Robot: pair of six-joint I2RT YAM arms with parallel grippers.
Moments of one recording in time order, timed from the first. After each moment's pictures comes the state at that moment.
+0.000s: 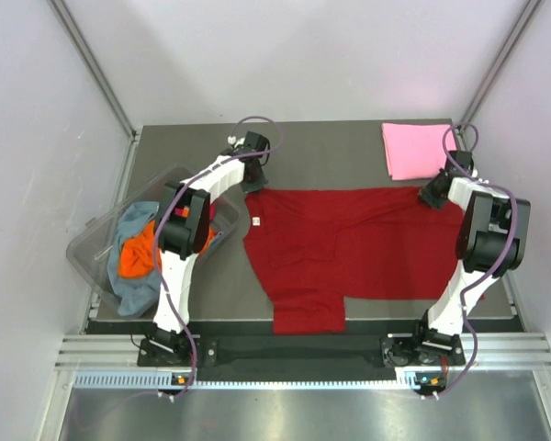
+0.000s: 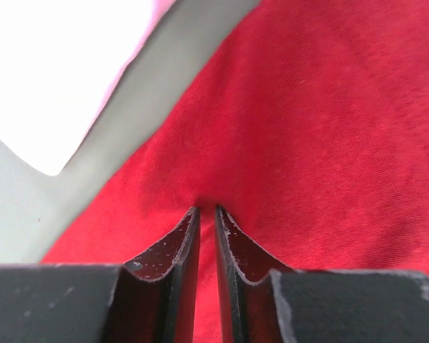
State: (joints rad) left arm -0.38 2.25 1.78 -0.58 -0.19 -0.65; right arm -0.23 1.90 1.20 -0.24 -0.04 0.59
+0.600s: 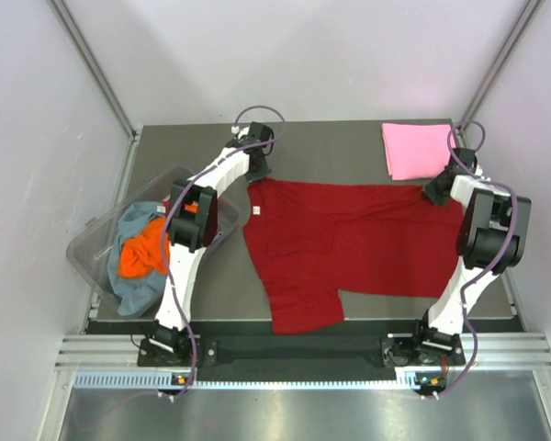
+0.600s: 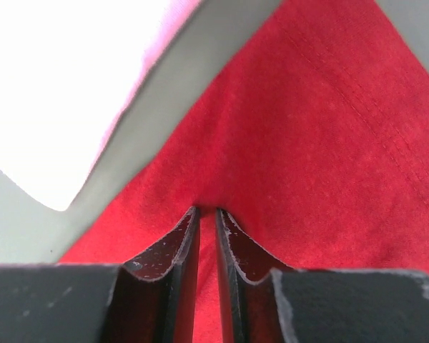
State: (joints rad) left arm -0.37 2.40 2.03 -0.65 -0.23 -0.66; right arm -0.26 1.94 1.24 -0.22 -0.01 0.65
